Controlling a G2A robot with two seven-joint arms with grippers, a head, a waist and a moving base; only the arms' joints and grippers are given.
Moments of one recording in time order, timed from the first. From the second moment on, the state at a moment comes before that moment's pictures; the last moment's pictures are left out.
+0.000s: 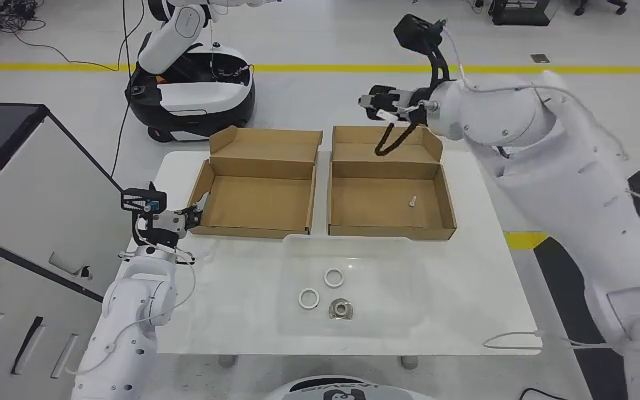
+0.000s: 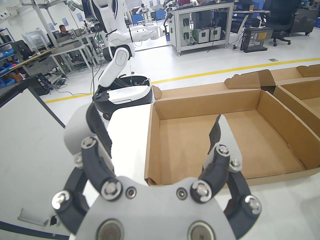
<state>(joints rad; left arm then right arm) 1.73 -1.15 -1.60 -1.80 1.33 0.00 0.00 -0.50 -0.95 0.81 -1.71 -0.14 0.59 0.92</state>
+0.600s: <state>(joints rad) 1.73 -1.15 -1.60 -1.80 1.33 0.00 0.00 -0.41 -1.00 0.63 -1.50 -0.25 0.68 1.13</state>
